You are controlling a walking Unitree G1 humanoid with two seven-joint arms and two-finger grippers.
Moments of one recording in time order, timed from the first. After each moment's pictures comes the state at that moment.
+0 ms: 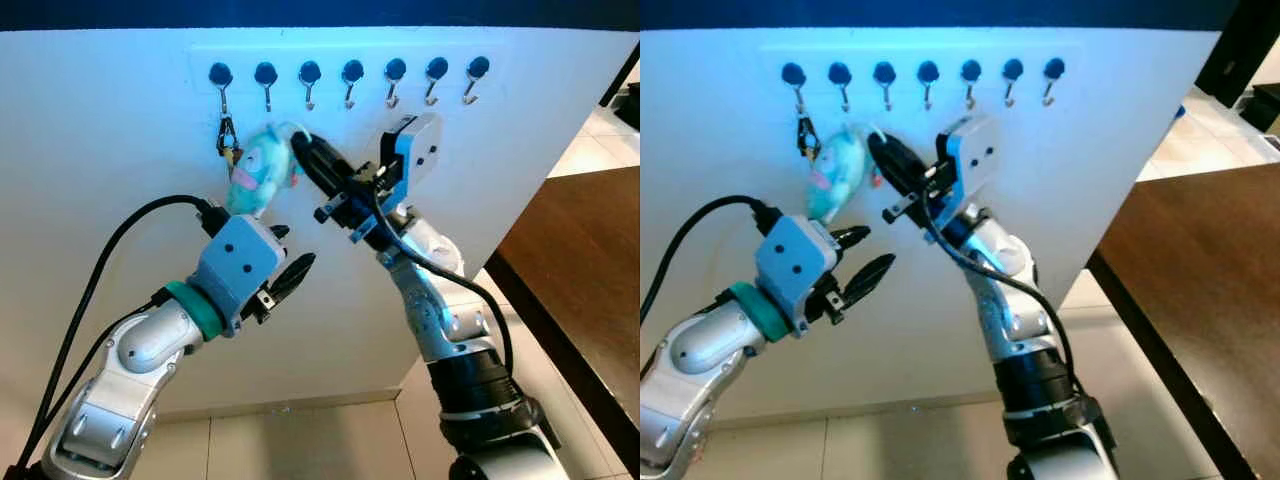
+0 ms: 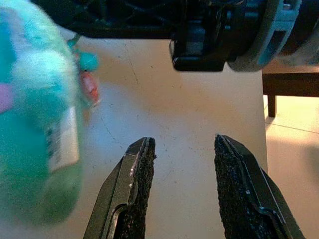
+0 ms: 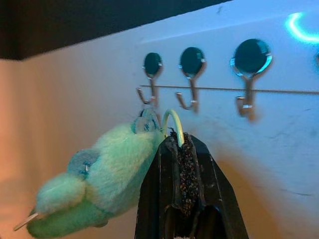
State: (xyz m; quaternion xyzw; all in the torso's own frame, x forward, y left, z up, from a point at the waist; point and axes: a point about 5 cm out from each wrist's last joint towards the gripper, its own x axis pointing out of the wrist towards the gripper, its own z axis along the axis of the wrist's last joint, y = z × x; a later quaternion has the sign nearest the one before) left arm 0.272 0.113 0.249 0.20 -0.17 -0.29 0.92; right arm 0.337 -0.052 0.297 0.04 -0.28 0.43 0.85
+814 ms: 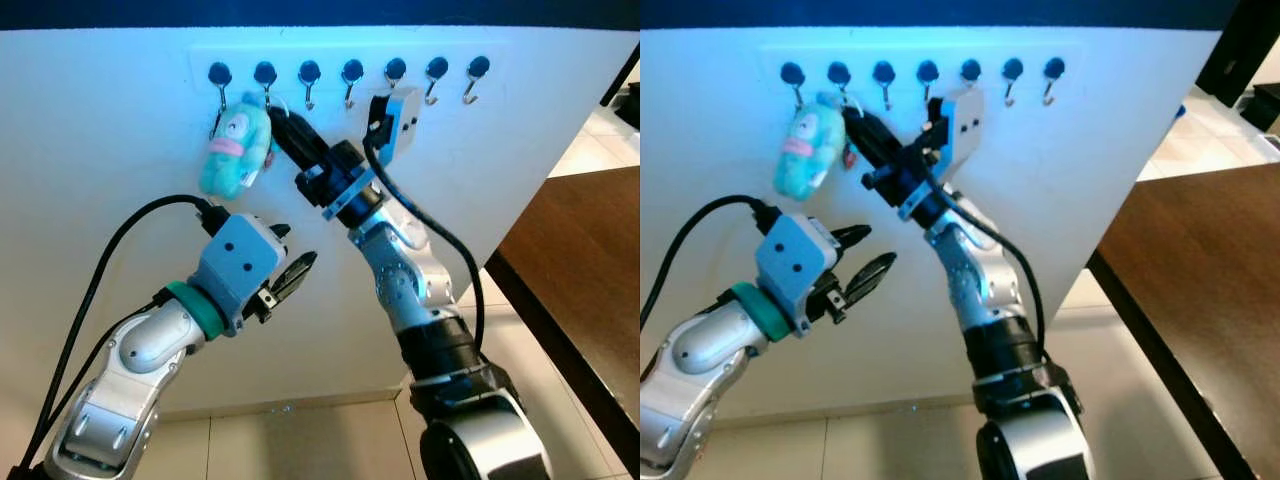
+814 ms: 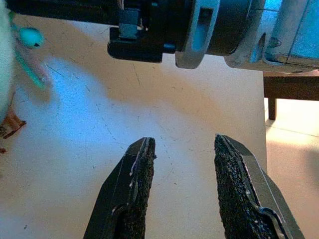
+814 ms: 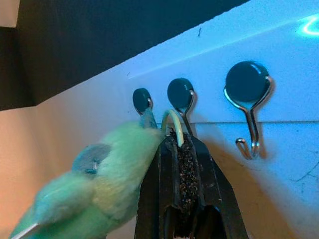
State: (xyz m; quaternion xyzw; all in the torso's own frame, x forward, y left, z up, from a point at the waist) left arm 0.273 0.113 0.249 0.19 -0.17 -0.29 0.92; right arm 0.358 -0.032 0.314 0.14 -0.27 0.44 0.84
